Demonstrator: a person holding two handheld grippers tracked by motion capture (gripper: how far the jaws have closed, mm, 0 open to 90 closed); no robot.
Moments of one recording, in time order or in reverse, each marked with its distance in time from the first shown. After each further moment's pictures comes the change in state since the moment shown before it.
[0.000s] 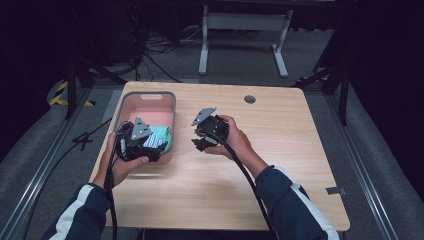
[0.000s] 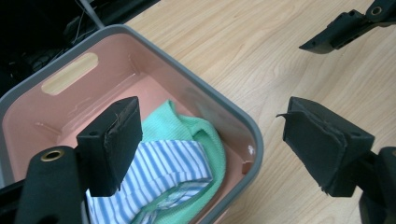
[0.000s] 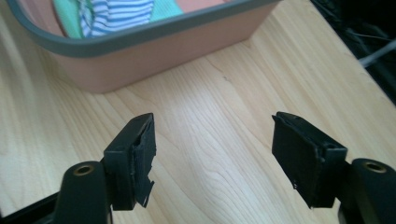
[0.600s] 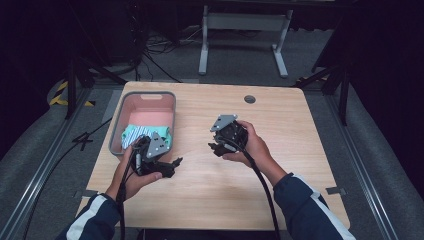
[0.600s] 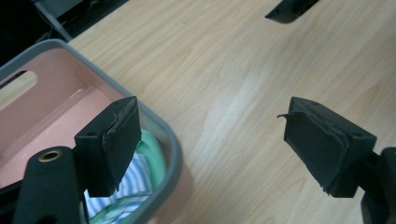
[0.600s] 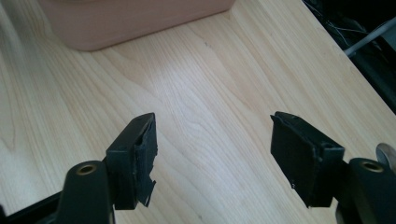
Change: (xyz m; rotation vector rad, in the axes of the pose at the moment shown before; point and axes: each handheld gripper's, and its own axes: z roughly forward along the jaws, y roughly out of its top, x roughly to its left) left arm -0.049 -0.004 0.008 -0.034 -0.105 0.075; right arm -0.006 -0.041 -0.031 -0.001 -0.041 0.012
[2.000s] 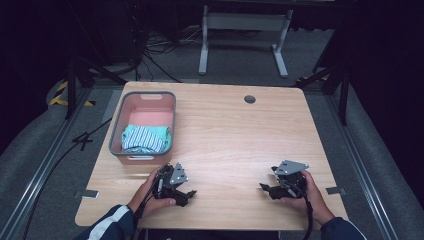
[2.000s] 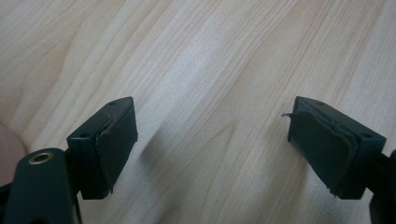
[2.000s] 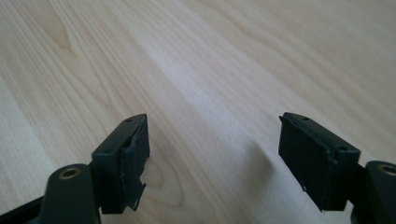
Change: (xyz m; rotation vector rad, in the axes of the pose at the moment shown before) left arm -0.047 -0.066 0.073 0.095 -0.218 0.014; right arm 0.006 -0.216 -0.043 -0.020 0.056 0.254
